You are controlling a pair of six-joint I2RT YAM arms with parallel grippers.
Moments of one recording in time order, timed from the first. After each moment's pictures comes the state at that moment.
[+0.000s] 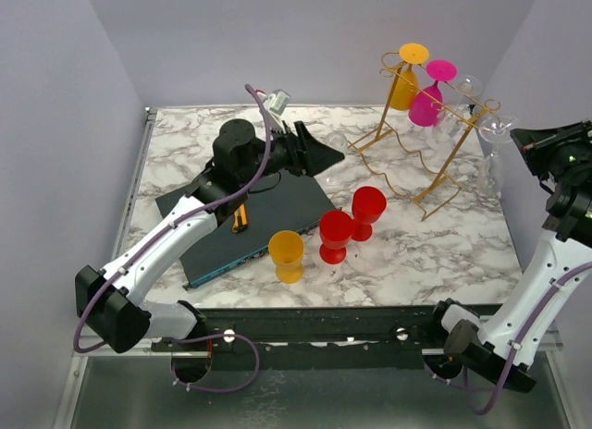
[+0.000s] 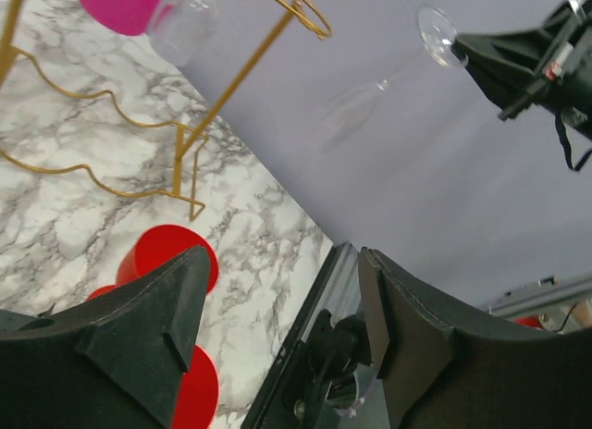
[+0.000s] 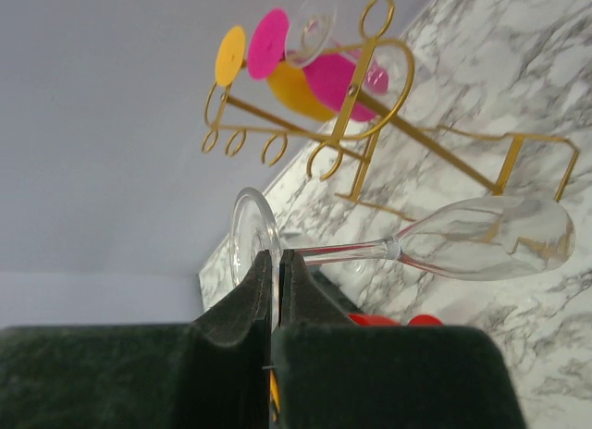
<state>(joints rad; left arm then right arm) -0.63 1.30 1.25 0.07 0.44 -0.73 -0.60 1.06 1.68 -0.91 -0.47 0.75</state>
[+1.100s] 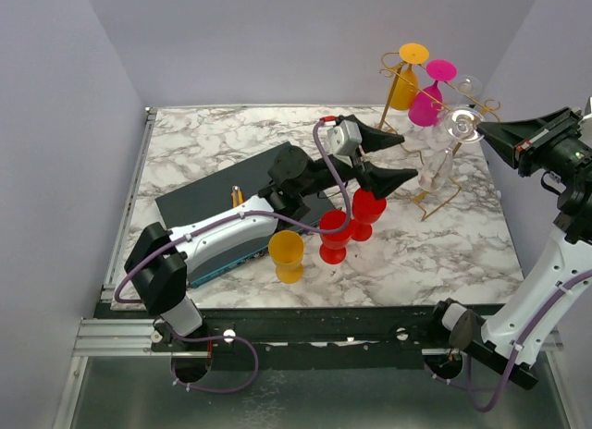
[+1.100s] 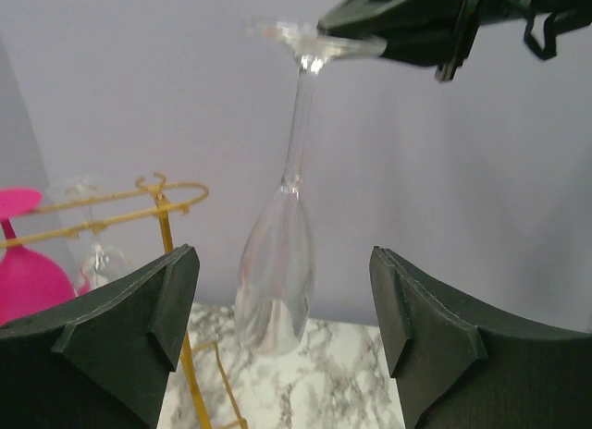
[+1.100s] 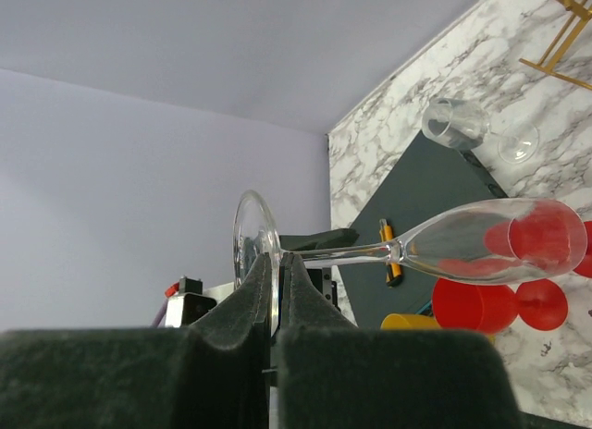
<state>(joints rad) -0.94 1.59 1.28 0.77 0.42 -0.22 -0.60 1.12 1.91 -1.09 -0.99 0.90</state>
